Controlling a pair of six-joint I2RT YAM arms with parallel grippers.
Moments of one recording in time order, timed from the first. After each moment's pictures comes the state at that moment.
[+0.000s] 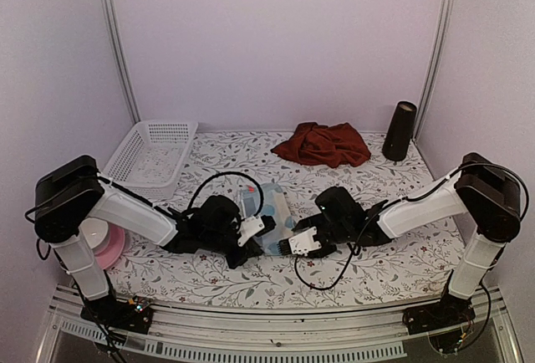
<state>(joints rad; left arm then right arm) -0.96 1.75 0.71 0.24 0.16 0.15 0.94 1.76 0.80 0.15 -0.07 -1.09</state>
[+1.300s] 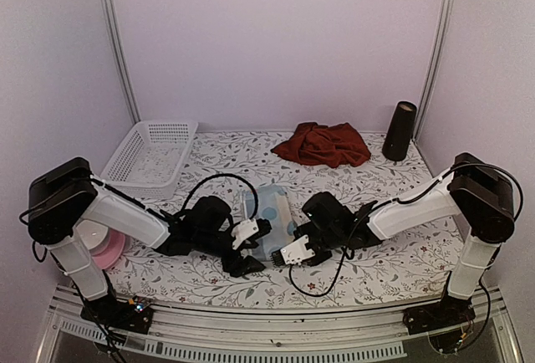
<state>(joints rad) -0.93 1.70 0.64 0.31 0.31 0.17 1.01 1.80 0.86 0.05 -0.05 -1.11</state>
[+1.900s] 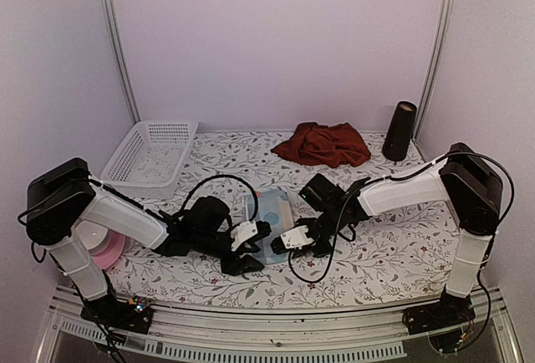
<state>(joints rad) -0.93 1.69 0.63 0.32 0.35 0.21 0.91 1.88 1.08 -0.32 -0.37 -1.04</state>
